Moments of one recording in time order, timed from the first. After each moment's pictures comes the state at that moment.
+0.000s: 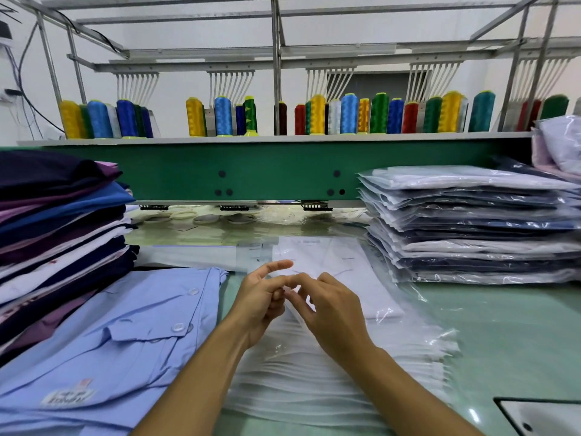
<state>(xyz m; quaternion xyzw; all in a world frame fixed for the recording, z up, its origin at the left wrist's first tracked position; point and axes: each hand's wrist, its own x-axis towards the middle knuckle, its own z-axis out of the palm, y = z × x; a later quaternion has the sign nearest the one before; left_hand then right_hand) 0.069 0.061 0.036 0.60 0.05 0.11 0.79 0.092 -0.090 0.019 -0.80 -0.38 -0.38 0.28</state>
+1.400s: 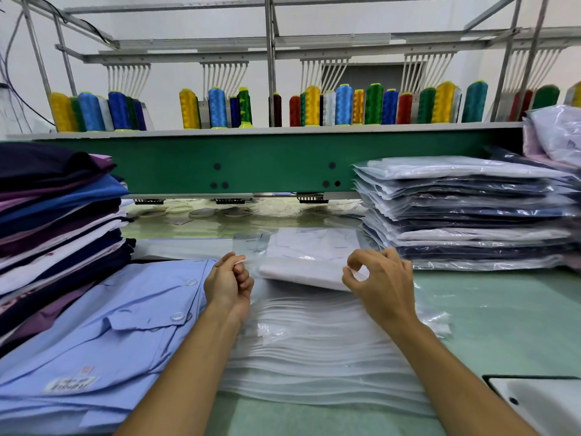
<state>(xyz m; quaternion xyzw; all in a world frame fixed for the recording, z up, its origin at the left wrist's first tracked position) 0.073 0.086 0.036 0.33 0.15 0.27 0.89 0.133 -0.157 0.025 -0.87 -0.19 -0.36 0.27</state>
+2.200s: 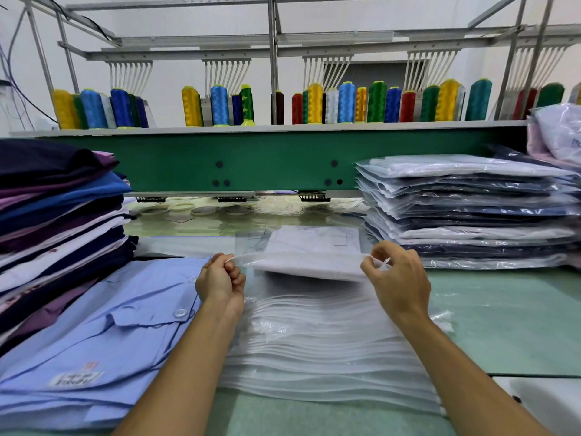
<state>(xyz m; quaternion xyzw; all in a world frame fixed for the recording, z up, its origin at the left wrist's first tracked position) 0.073 0.099 0.036 0.31 0.19 0.32 0.88 0.135 -0.167 0.031 -0.84 -0.10 -0.37 0.39</state>
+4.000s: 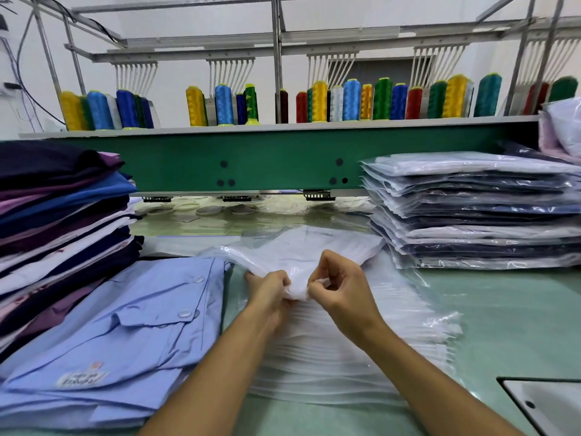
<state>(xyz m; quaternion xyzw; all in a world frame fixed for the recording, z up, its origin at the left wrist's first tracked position) 0.079 0.031 0.034 0.45 0.22 0.23 0.84 0.087 -0.102 0.028 -0.68 -0.36 -0.12 0.63</state>
